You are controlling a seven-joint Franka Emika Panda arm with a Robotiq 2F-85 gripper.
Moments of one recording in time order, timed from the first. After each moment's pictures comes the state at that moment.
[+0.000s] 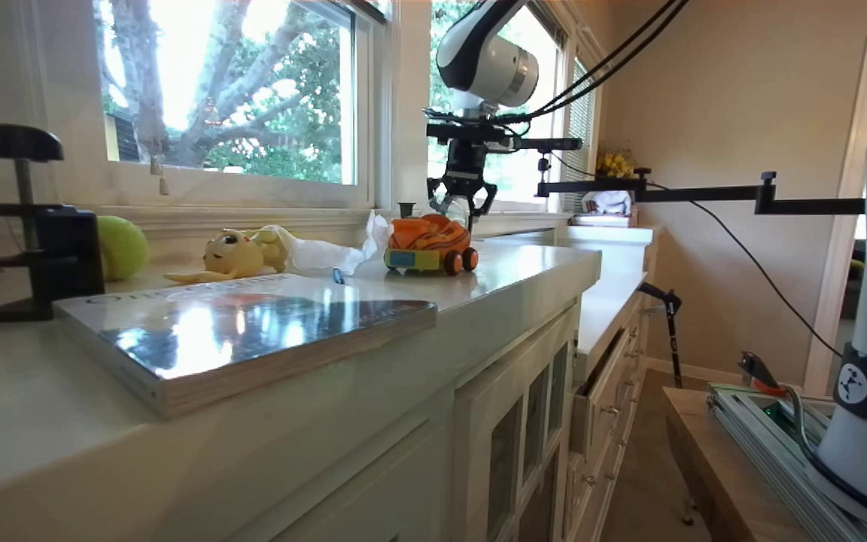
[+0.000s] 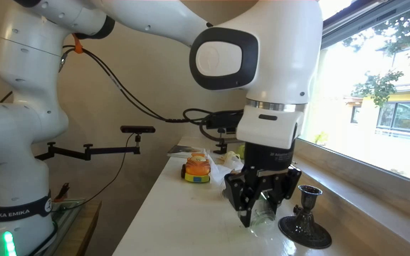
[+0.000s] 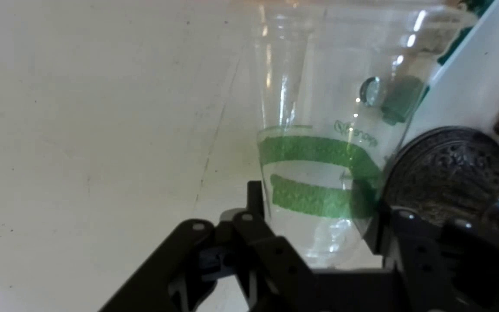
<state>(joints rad) -0.30 0.20 -0.33 -1.91 0.27 2.09 0.76</state>
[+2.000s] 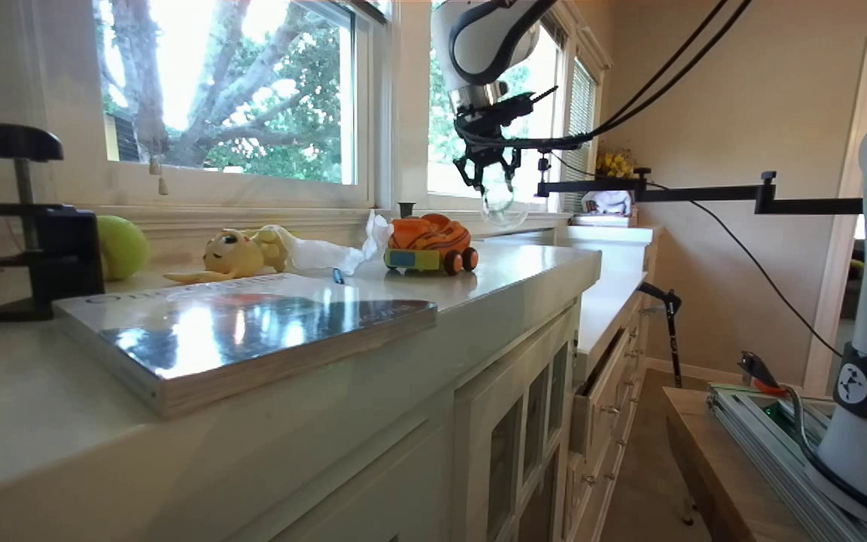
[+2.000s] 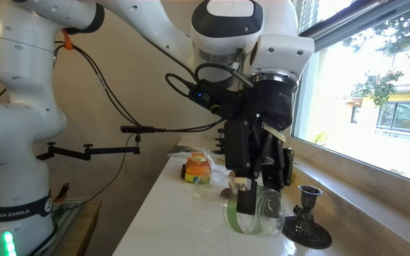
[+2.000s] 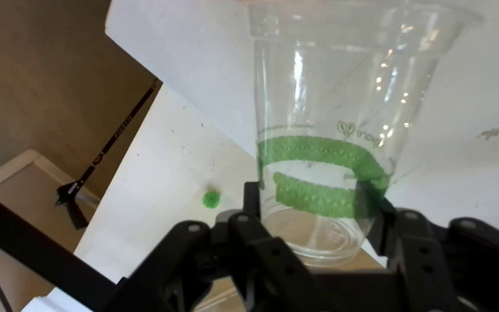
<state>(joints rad) -0.24 0.10 -0.33 -1.91 -0.53 2.01 0.84</state>
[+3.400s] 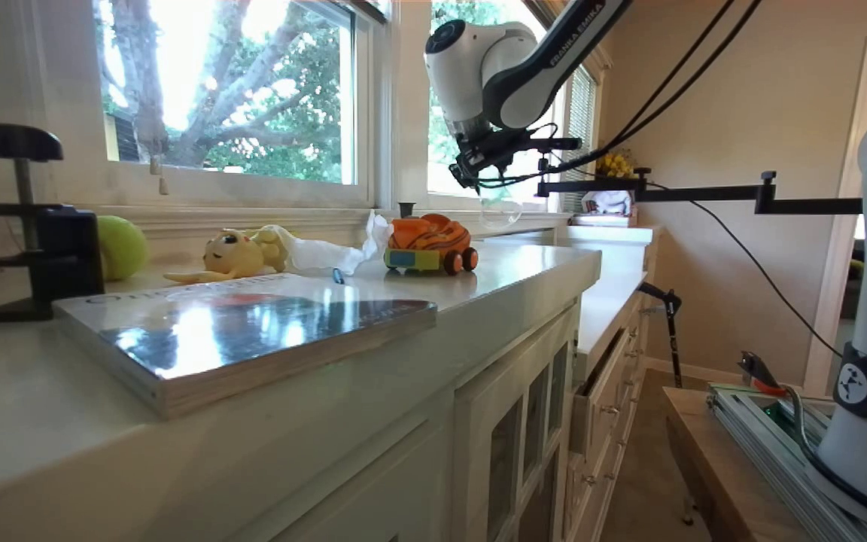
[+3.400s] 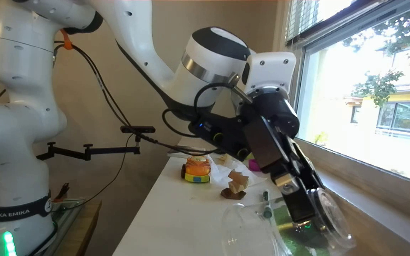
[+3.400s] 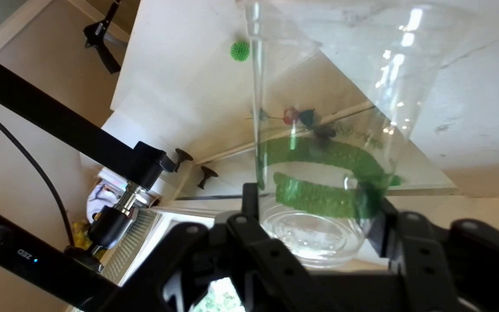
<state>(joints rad) -0.23 0.09 -0.31 -2.04 -1.16 2.23 1.27</state>
